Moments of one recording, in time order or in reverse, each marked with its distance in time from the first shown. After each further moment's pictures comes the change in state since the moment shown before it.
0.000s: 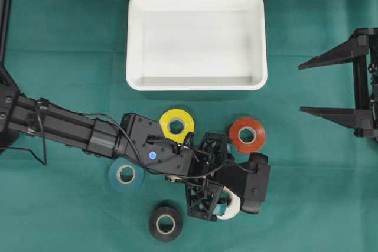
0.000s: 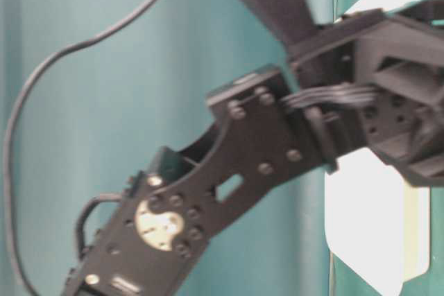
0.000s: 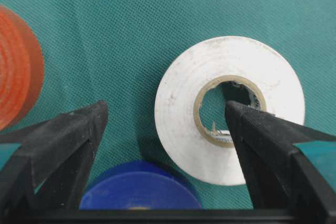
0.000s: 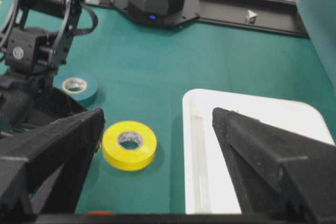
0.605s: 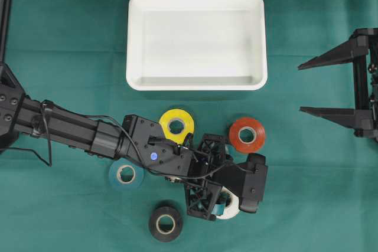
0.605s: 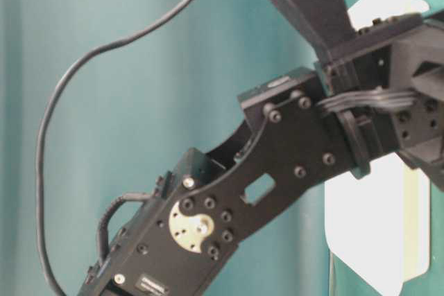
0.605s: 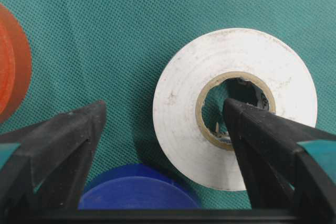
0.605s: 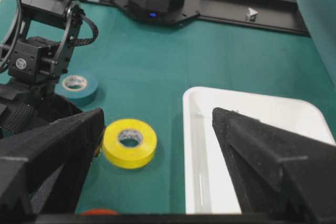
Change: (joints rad) left arm 0.000 0.018 0.015 0.000 -0.025 -0.003; right arm 0.000 0.000 0.000 0.000 0.006 0.000
